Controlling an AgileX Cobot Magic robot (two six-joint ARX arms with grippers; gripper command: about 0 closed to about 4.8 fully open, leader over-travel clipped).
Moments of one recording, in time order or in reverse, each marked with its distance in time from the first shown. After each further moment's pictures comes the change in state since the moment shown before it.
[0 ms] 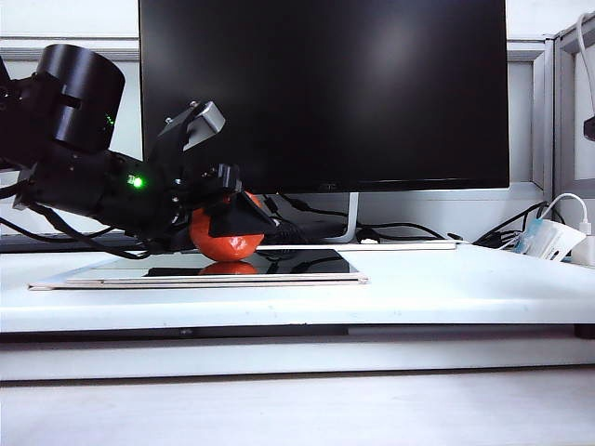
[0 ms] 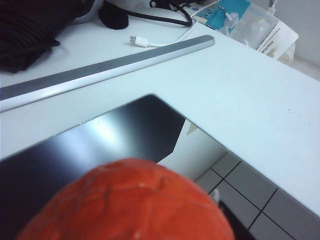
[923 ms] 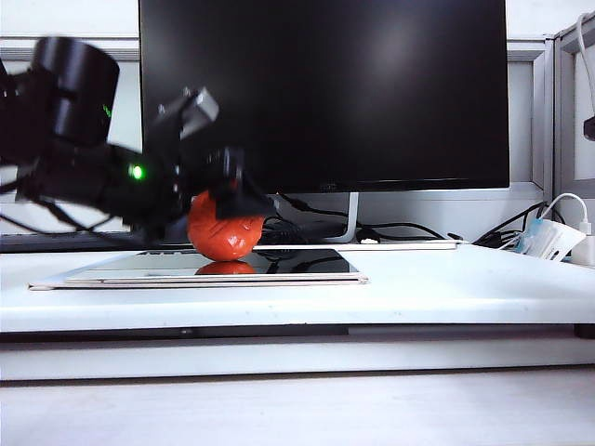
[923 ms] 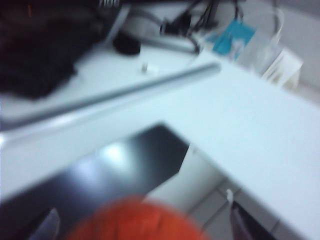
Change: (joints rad) left arm 0.002 -0.016 0.000 0.071 -0.027 -0.031; right arm 0.000 0.000 0.000 0.000 0.000 0.000
